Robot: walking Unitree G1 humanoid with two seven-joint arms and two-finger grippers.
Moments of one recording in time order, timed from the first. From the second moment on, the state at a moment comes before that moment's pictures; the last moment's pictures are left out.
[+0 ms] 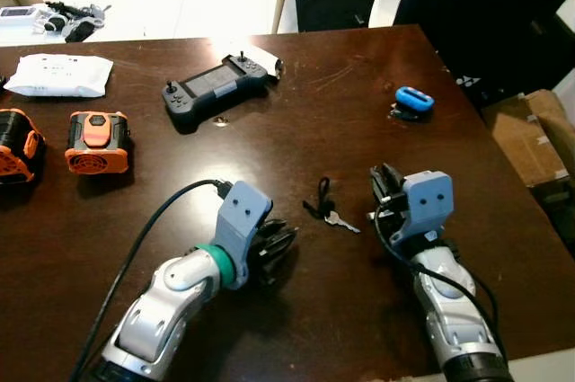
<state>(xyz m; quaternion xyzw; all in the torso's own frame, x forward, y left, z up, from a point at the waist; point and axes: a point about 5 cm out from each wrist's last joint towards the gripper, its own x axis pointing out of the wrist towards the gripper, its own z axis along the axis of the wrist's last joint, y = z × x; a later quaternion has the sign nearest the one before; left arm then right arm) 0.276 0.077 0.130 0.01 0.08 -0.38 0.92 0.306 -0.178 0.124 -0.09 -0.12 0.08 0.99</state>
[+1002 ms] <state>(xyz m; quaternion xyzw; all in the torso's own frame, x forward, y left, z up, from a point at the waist) 0.341 0.027 0.148 0.00 0.10 -0.34 0.94 0.306 -0.180 0.104 -0.09 -0.08 0.08 0.99</state>
